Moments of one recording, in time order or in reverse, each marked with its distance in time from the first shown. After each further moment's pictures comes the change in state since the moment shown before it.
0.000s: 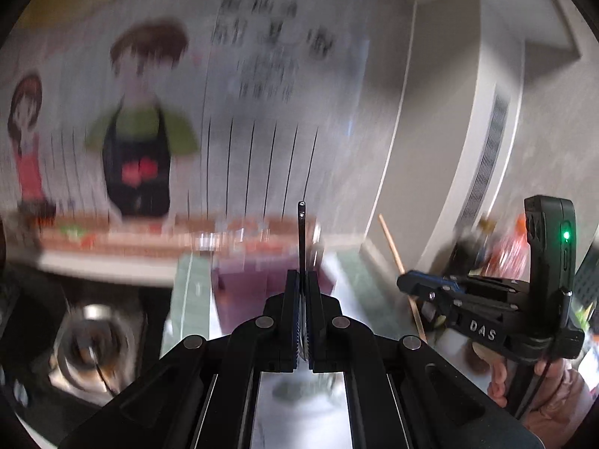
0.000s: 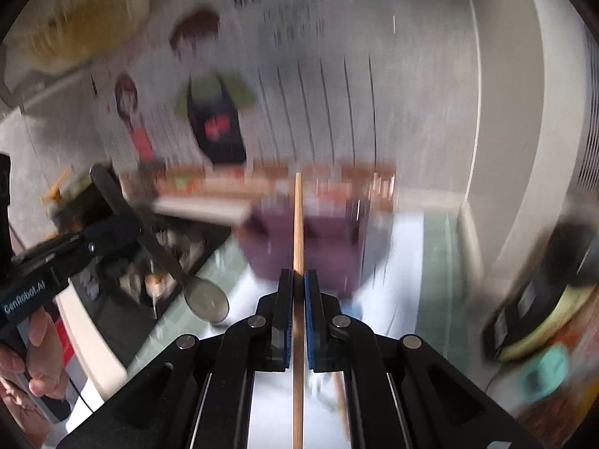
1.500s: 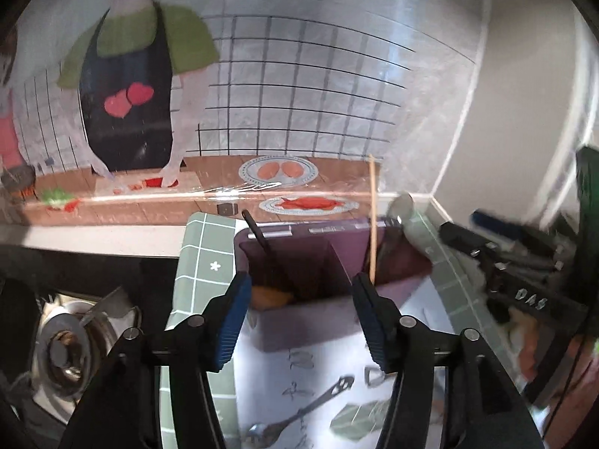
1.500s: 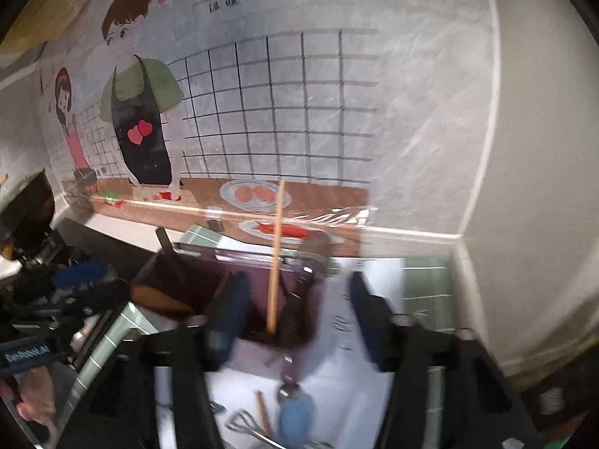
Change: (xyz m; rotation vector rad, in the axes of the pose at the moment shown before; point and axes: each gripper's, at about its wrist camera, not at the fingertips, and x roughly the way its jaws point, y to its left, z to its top) left arm 0.157 0.064 -0.043 -0.013 0.227 0.104; right arm 0.134 -0.042 0.008 -0.026 -0.001 -0.186
